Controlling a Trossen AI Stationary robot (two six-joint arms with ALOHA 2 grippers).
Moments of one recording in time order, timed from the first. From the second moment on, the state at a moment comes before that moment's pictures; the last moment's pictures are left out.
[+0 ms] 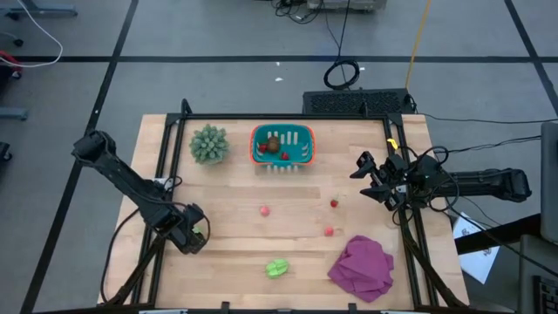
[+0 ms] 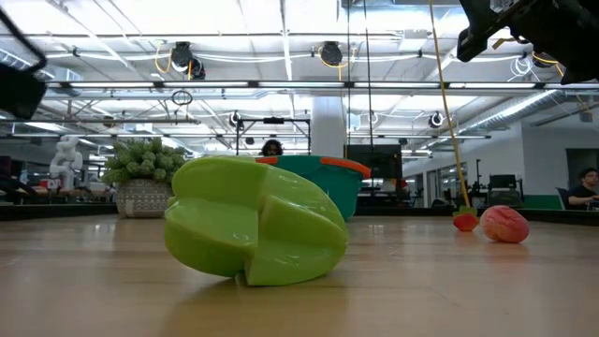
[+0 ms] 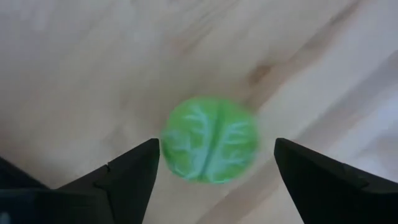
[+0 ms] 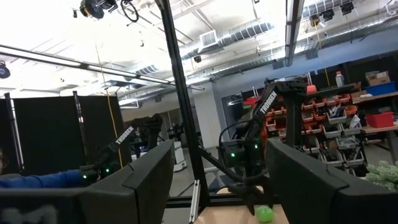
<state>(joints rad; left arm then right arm) -0.75 1.23 0.61 -0.83 -0.02 -1.57 -0.13 0.57 0.11 0.91 -0.42 0.43</state>
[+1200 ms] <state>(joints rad) -0.75 1.23 0.51 -0.71 0.01 -1.61 -0.13 0.57 0.11 0.93 -0.42 0.43</state>
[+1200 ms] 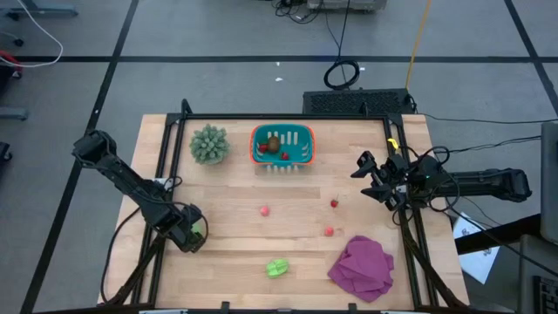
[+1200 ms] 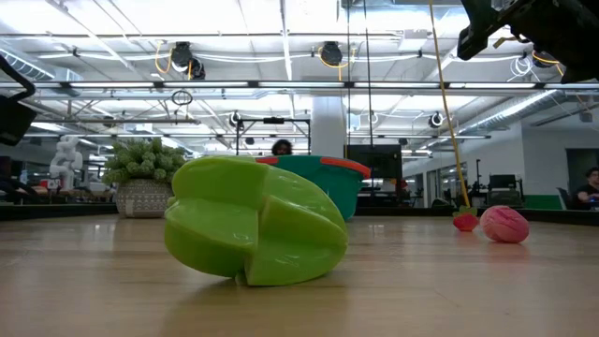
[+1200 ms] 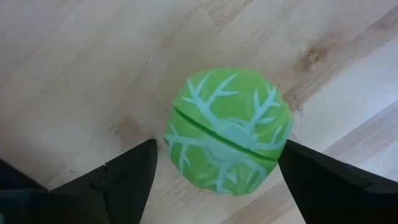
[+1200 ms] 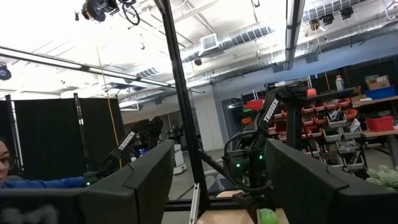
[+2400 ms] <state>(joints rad) -0.68 1.23 0.51 -0.72 0.01 -1.52 -0.13 0.57 0.11 0.93 -0.42 0.43</state>
